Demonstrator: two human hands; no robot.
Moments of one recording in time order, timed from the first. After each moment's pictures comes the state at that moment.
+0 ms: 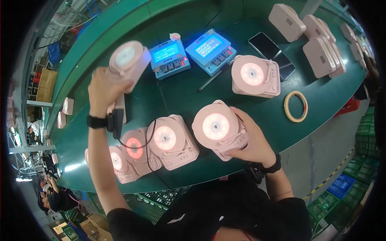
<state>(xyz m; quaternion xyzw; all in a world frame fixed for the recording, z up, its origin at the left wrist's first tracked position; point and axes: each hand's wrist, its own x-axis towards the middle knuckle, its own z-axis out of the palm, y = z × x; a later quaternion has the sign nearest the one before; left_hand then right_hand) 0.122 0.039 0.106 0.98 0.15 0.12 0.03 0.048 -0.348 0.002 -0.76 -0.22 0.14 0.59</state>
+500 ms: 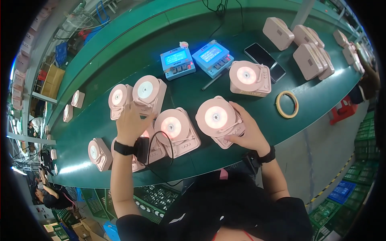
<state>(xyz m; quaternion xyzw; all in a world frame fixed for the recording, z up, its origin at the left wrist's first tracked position) 0.017 0.007 0.073 0.99 0.13 0.00 0.04 0.043 -0.347 0.001 -0.76 -0.23 0.11 0.60</state>
